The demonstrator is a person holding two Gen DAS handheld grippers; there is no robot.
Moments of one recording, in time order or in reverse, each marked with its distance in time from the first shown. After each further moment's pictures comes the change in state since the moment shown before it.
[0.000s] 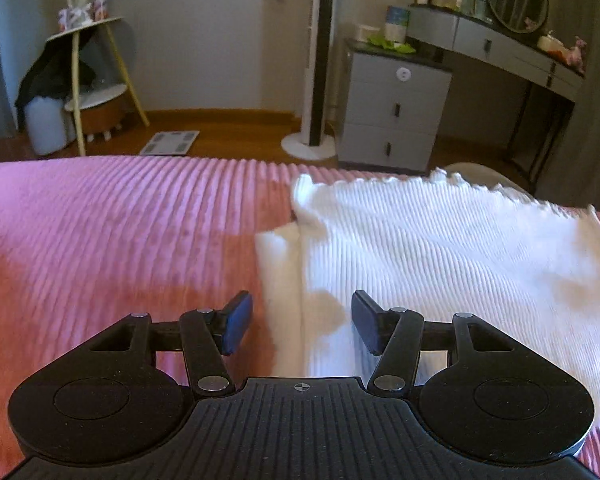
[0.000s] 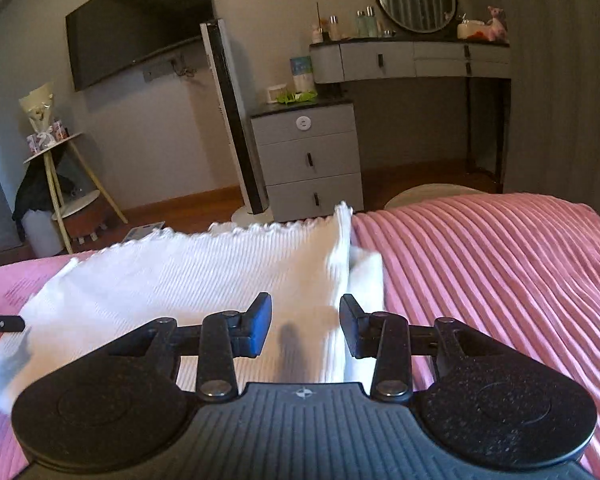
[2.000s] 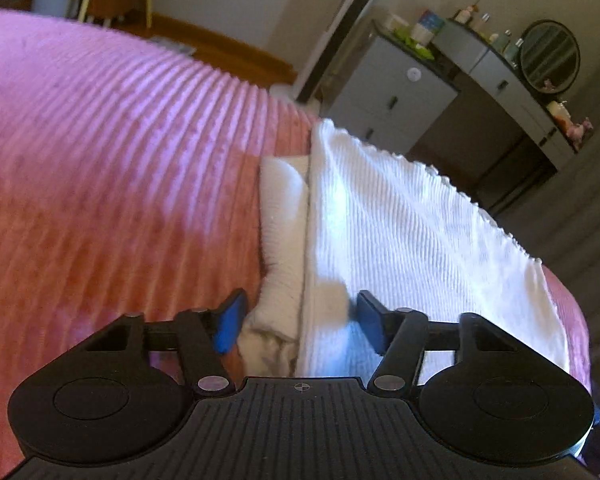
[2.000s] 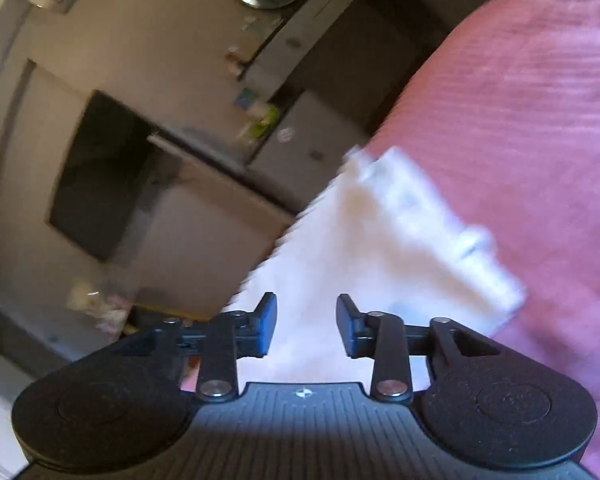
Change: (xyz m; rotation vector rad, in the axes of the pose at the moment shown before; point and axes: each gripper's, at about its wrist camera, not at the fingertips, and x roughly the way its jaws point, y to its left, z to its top) left arm 0.000 0.049 -0.027 -0.352 0.146 -0.202; right arm -0.057 0.014 -0.079 0.714 -0.054 0.281
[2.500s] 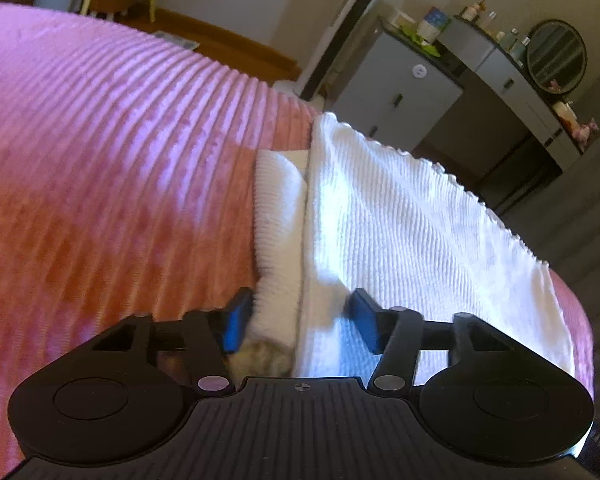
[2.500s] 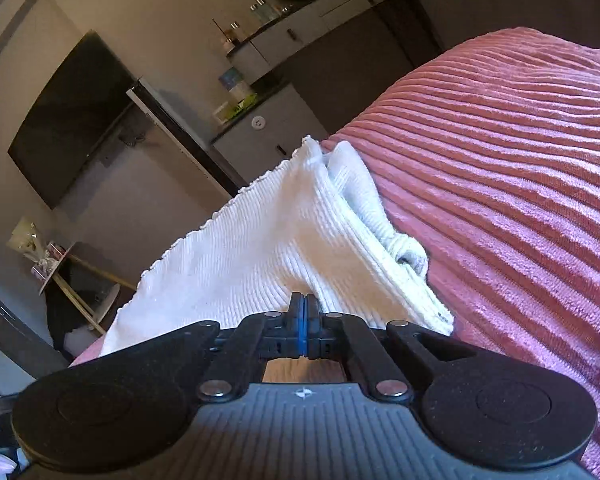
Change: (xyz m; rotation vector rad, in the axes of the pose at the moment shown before) left arm 0.016 -0.005 -0.001 -0.010 -0.001 0.003; right arm 0.021 -0.025 -0.005 -0.266 -0.037 -0.219
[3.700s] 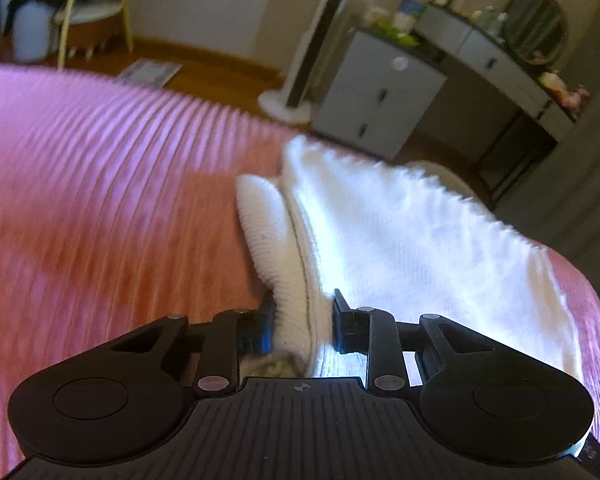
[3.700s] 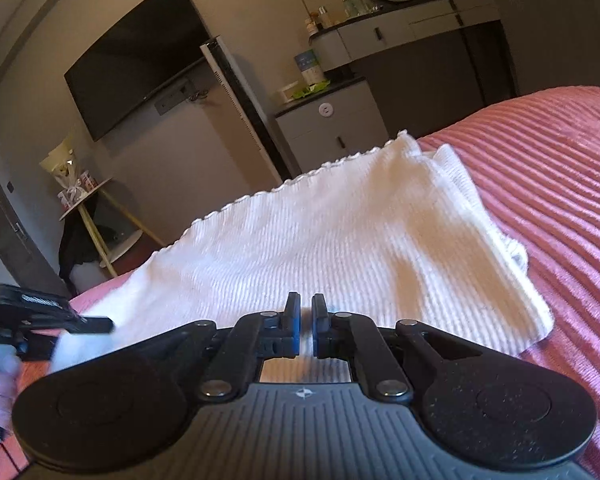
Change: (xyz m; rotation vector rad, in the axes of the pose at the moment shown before) left arm -0.021 -0.033 0.016 0.160 -0.026 0.022; right arm -0.006 0.042 -0.017 -0.219 0.012 0.087
